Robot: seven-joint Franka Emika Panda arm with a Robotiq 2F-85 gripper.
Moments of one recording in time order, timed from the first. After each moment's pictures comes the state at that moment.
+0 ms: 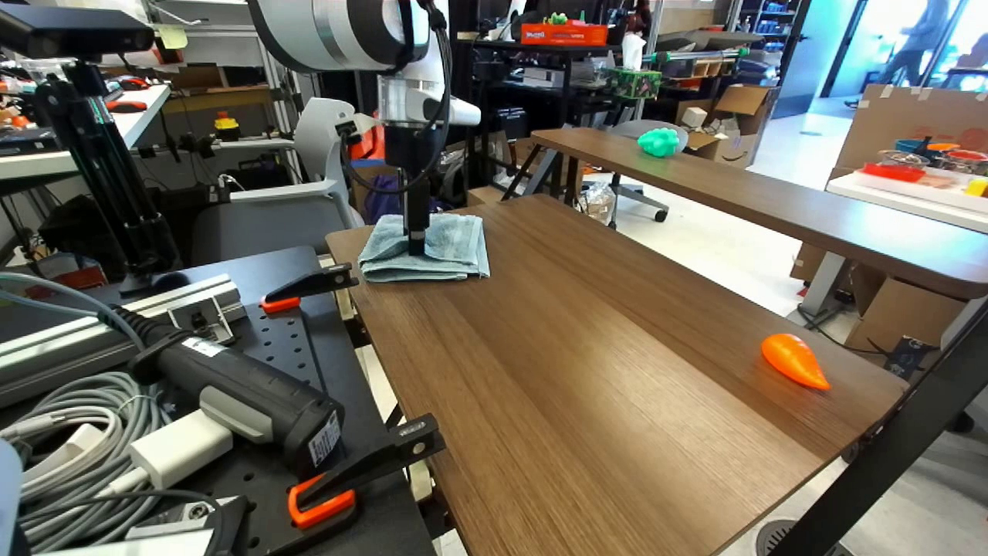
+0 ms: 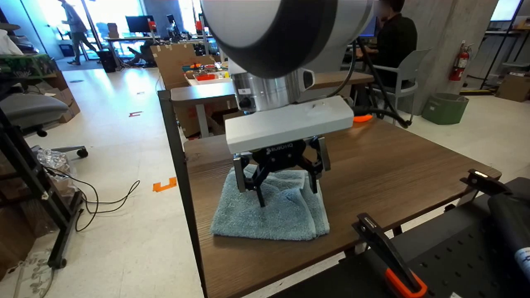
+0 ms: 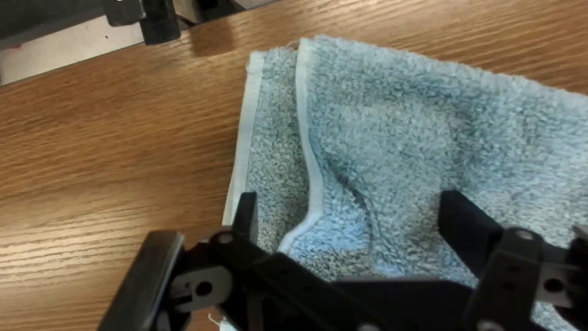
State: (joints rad) arm 0.40 0.54 0.05 -2.18 -0.19 2.54 0.81
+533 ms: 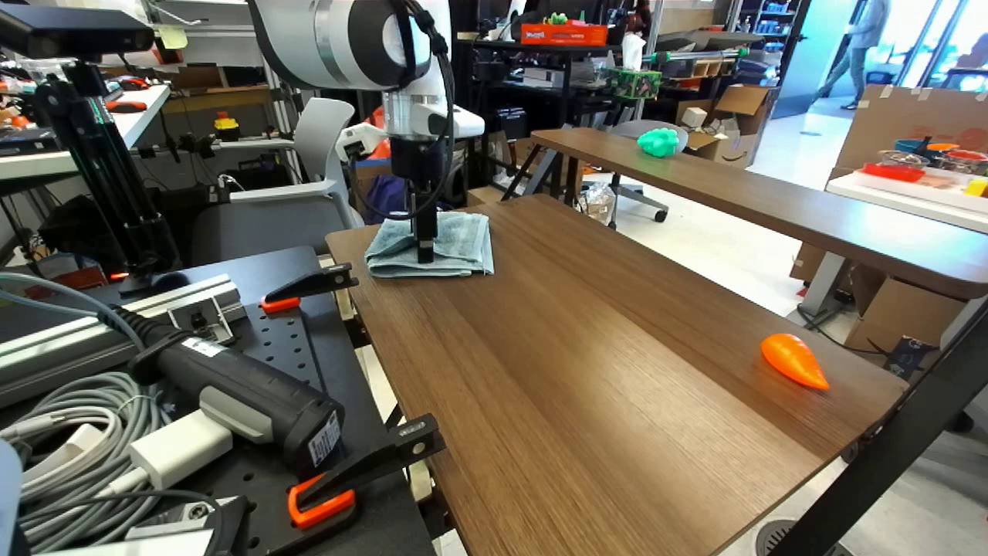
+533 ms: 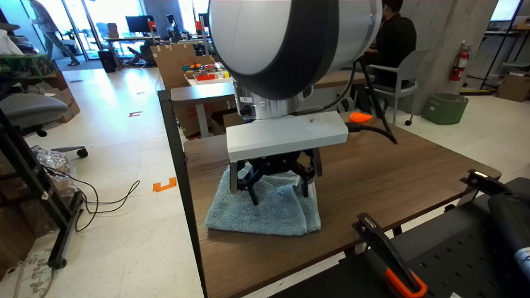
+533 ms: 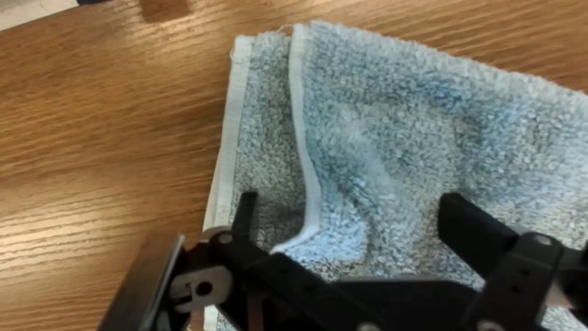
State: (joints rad) arm 0.40 0.57 0.04 -2.18 -0.17 2.65 0.78
